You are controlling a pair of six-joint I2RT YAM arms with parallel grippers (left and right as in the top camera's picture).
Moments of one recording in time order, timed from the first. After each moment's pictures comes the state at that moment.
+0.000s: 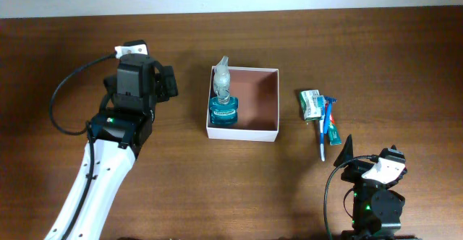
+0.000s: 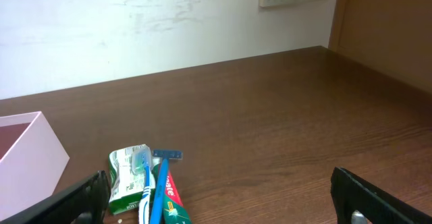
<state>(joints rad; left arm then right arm) -0.22 1.34 1.14 -0.47 -0.33 -0.24 -0.03 0.02 0.06 -0.18 0.24 0.09</state>
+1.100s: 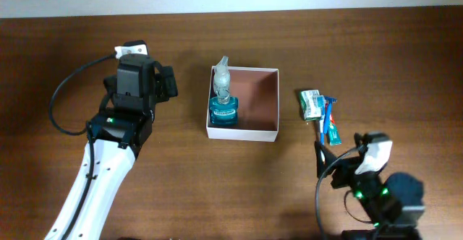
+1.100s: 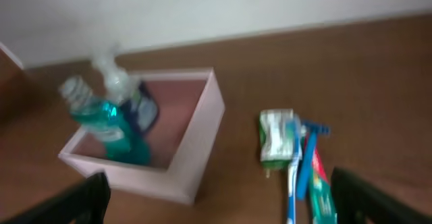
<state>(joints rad) -0.22 1.34 1.14 -0.47 -0.33 -0.24 -0.03 0.36 0.52 -0.54 -0.30 0.16</state>
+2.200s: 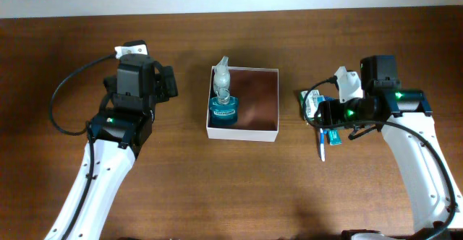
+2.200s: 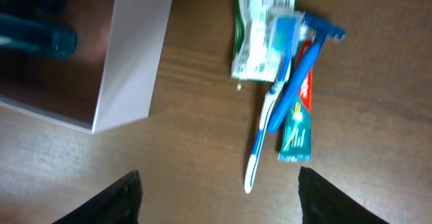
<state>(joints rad) -0.22 1.34 1.14 -0.48 -0.33 -0.24 -0.03 1.44 1.21 -0.99 -0.25 -0.12</state>
